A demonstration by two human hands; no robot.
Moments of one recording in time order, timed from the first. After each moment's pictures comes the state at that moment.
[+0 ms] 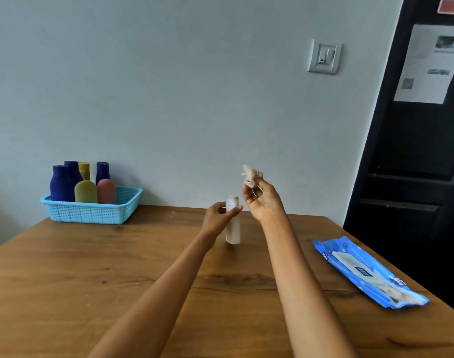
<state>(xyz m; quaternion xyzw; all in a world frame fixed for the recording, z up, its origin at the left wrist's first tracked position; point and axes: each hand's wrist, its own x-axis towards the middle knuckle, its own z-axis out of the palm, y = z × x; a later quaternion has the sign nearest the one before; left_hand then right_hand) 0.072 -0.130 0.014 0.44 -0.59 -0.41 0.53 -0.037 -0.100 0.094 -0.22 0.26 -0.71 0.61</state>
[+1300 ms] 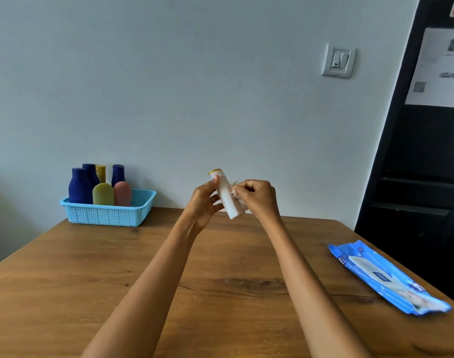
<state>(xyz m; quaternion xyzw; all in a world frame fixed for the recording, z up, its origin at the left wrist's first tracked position) 0.142 -0.112 0.070 0.22 -0.49 -0.60 0.59 0.006 -0.085 0.089 -0.65 0.49 -0.57 0.15</state>
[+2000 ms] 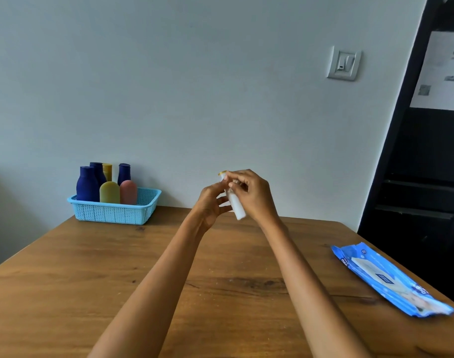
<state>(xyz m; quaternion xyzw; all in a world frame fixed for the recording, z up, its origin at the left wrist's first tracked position) 0.139 -0.111 0.073 0.27 -0.51 -0.58 0.57 0.025 -0.074 0.100 -0.74 0.42 -0.53 0.04</state>
